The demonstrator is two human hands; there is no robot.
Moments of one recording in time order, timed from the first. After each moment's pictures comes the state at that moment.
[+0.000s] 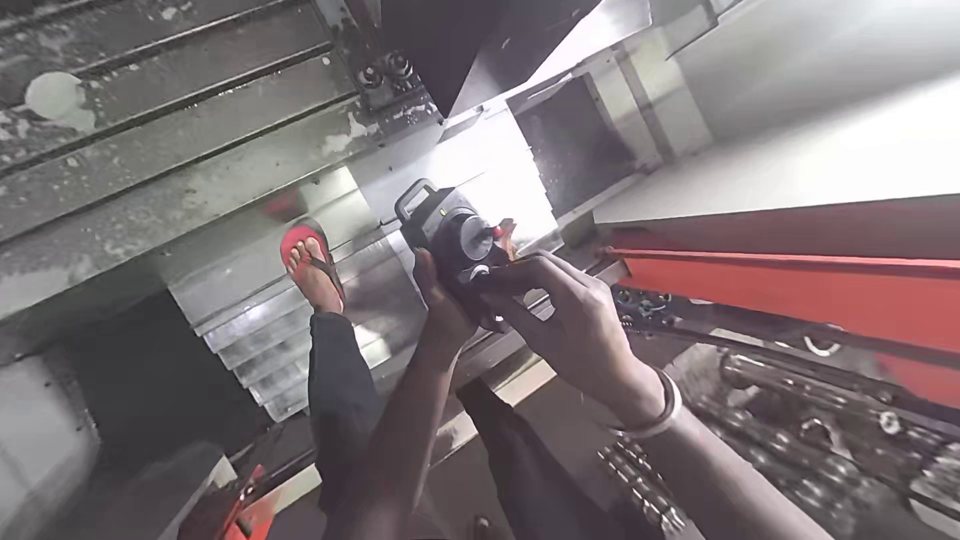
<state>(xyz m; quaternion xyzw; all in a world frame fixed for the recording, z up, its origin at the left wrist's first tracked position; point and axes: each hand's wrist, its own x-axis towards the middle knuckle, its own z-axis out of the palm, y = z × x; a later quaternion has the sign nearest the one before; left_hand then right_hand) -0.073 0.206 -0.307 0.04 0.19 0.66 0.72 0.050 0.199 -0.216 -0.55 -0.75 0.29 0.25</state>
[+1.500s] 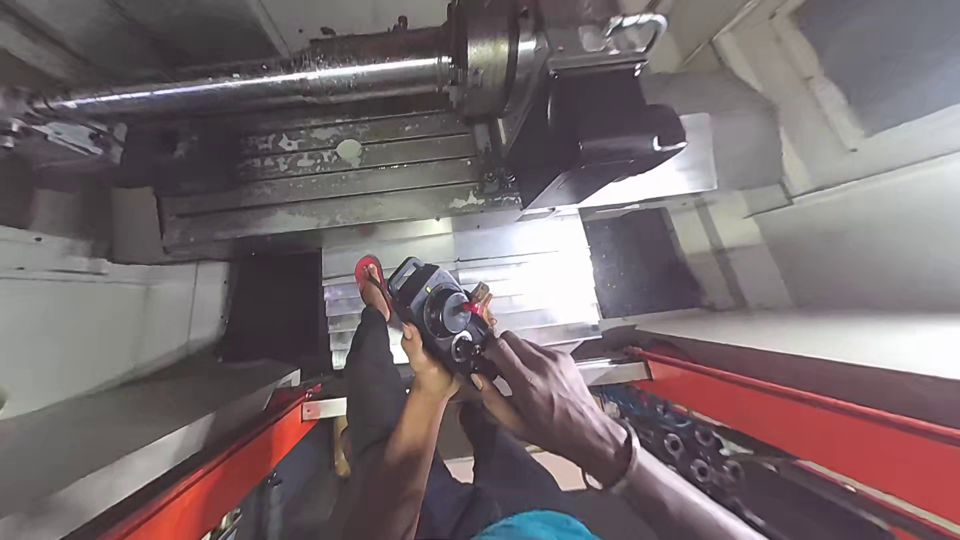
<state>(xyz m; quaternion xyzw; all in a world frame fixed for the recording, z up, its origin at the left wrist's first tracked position) -0.151 0.078 -0.086 0.11 0.28 0.82 0.48 0.000 0.115 -0.043 -0.31 -0.92 0.18 0.17</state>
